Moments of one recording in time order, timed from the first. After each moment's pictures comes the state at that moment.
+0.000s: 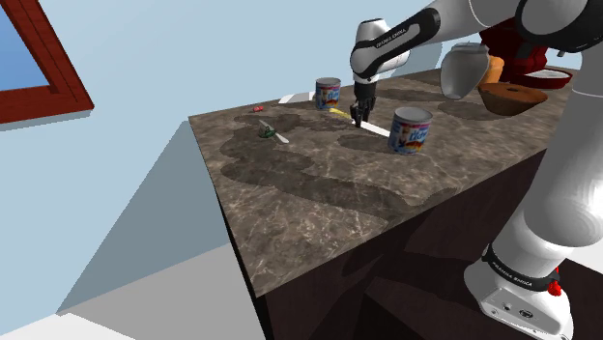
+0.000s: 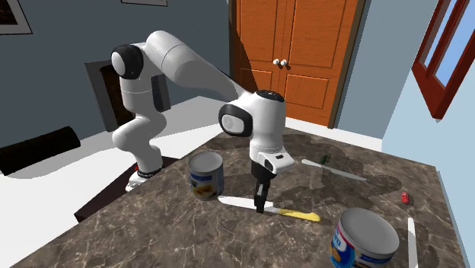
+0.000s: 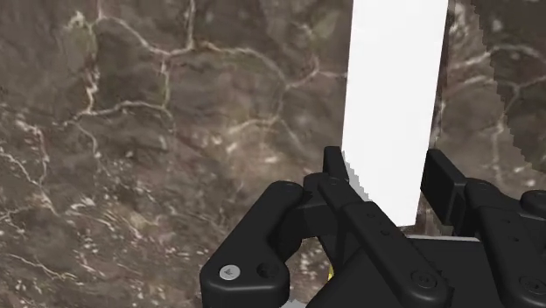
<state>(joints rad) -0.10 0.15 -0.20 -1.94 -0.06 2.13 -0.25</state>
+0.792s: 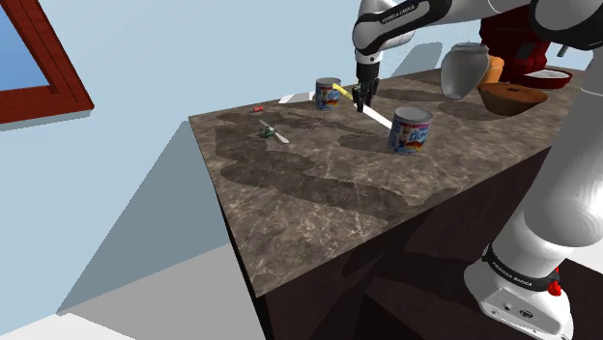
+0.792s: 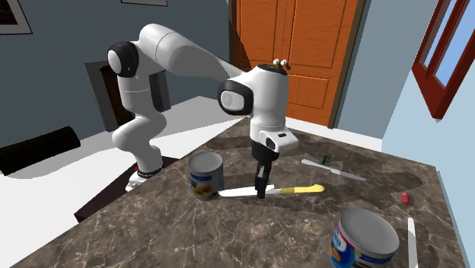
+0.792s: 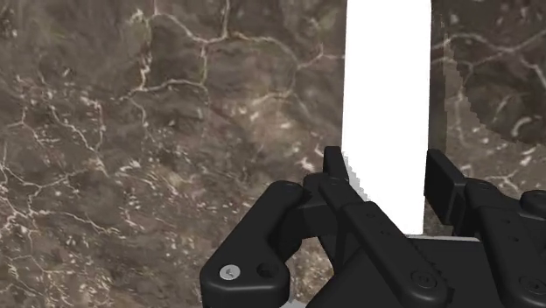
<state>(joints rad) -0.10 0.11 -0.20 -1.84 -0.07 1.98 -0.26</state>
